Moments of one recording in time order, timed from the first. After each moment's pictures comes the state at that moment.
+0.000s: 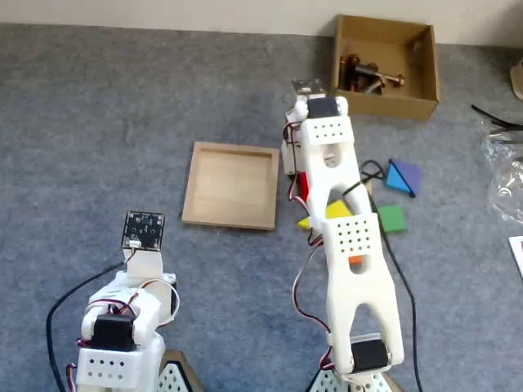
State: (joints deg) left arm -2.4 -103.6 96.0 76.1 5.5; right arm -13.7 68.3 -74.4 99.7 0.1
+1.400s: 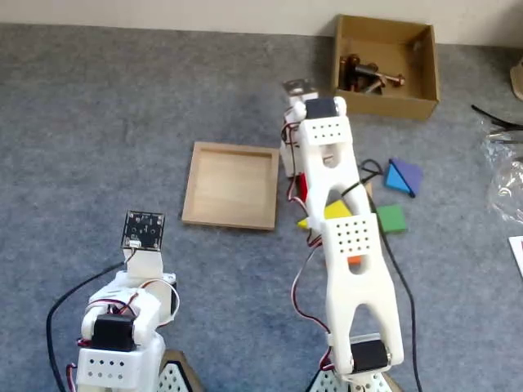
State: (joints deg) left arm -2.4 -103.6 96.0 76.1 5.5; right arm -14.5 68.7 -74.5 99.2 7.8
